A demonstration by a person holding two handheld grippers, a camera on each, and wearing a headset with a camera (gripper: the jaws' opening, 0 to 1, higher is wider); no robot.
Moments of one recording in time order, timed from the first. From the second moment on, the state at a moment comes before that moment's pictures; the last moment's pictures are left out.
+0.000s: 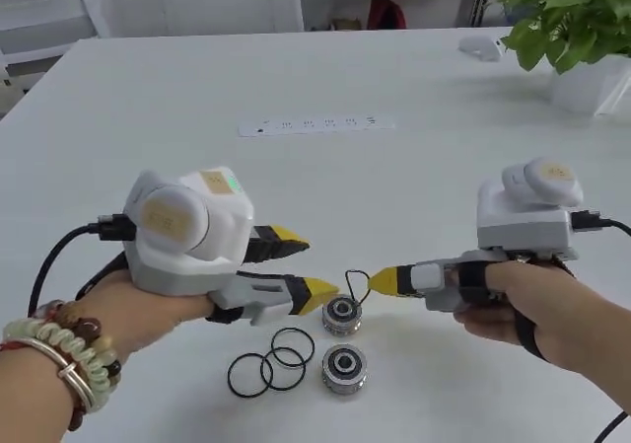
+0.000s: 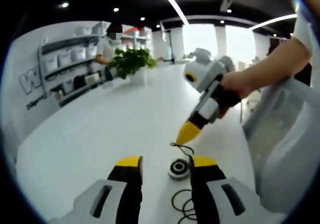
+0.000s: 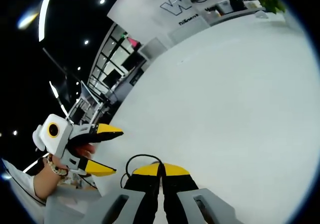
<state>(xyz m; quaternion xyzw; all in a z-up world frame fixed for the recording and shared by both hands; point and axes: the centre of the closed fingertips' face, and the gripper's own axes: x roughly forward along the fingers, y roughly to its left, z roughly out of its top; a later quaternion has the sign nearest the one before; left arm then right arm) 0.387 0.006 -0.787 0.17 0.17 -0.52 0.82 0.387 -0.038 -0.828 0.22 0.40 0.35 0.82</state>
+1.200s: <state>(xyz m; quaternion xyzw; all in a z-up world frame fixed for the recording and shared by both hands) 0.328 0.068 -0.709 0.16 0.12 -0.52 0.83 0.384 -0.002 -0.778 0.28 0.33 0.42 0.80</state>
